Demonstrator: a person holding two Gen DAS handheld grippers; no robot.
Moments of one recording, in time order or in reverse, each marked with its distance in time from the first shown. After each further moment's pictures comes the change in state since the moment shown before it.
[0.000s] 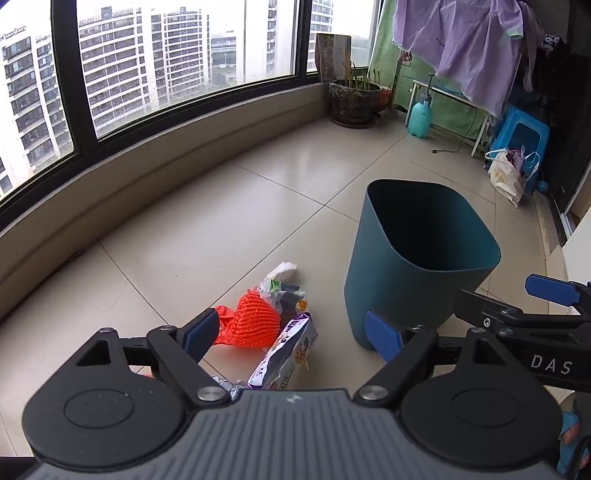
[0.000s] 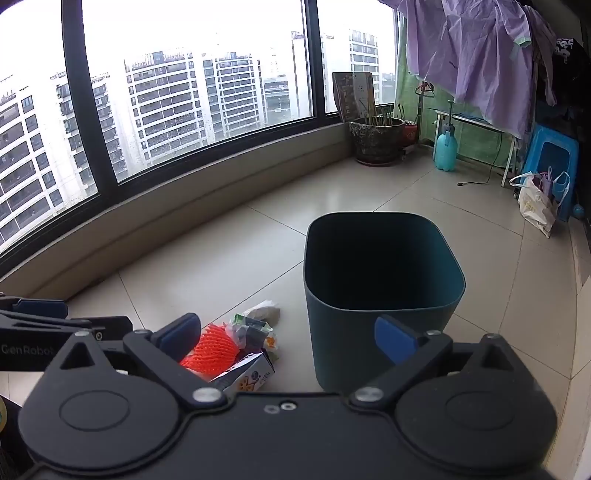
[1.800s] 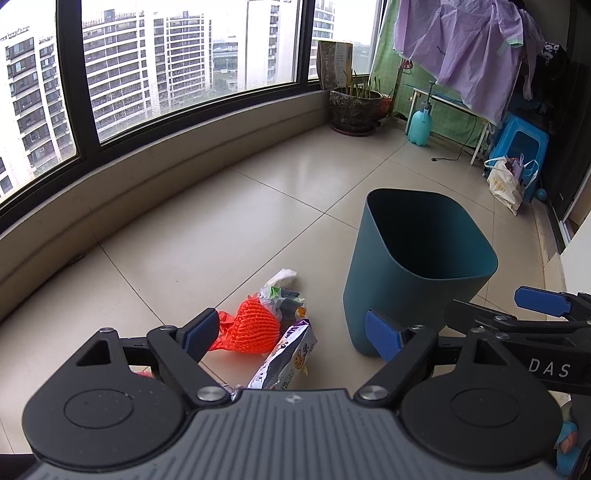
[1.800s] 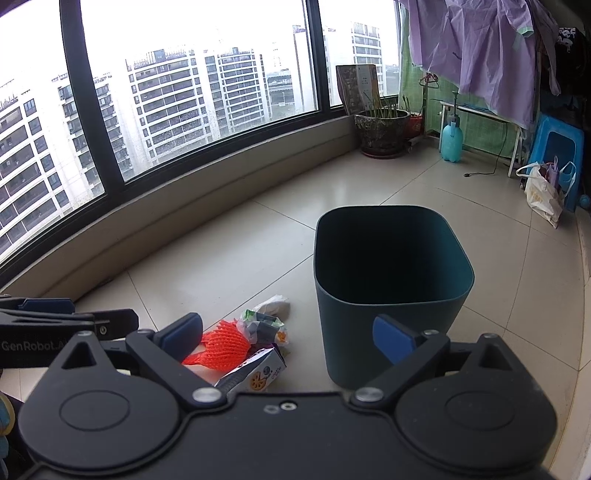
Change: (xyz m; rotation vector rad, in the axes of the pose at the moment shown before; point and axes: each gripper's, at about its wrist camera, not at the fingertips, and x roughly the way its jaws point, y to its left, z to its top) left arm -0.005 0.003 0.001 -0.007 -0.023 0.002; right arm 0.000 0.000 0.002 0.030 0.036 0.048
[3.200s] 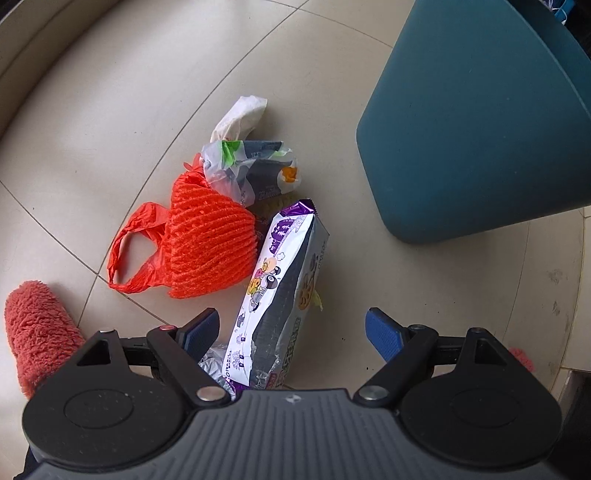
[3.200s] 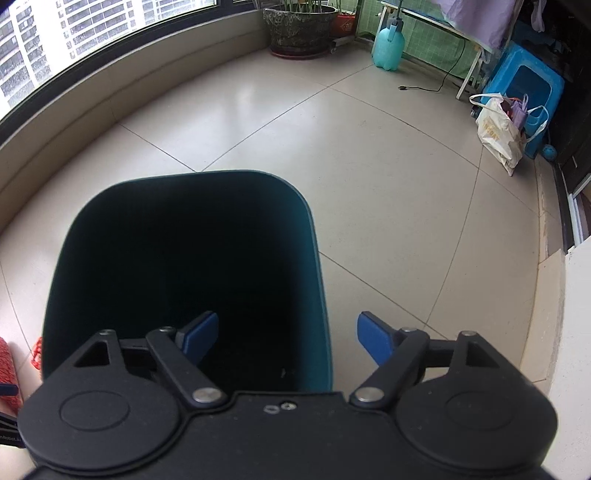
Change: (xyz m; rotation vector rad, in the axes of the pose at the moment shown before) left arm 0.303 0.006 -0.026 0.143 0.675 -0.120; right arm 0.198 -0.190 0.091 0.027 0.391 -0.306
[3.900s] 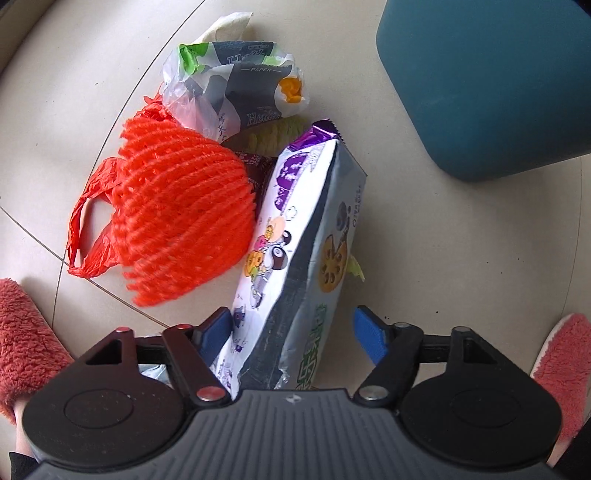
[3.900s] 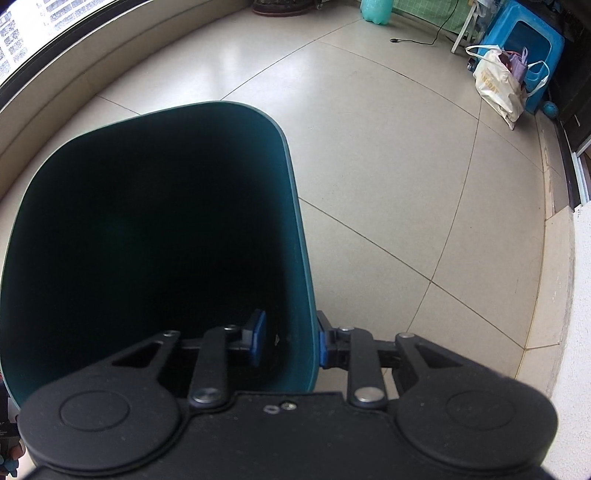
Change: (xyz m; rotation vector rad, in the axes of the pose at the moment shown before) left arm 0.099 0.003 -0.008 0.080 0.137 0.101; right arm 0.034 0.001 -0.016 0.048 0.103 0.031
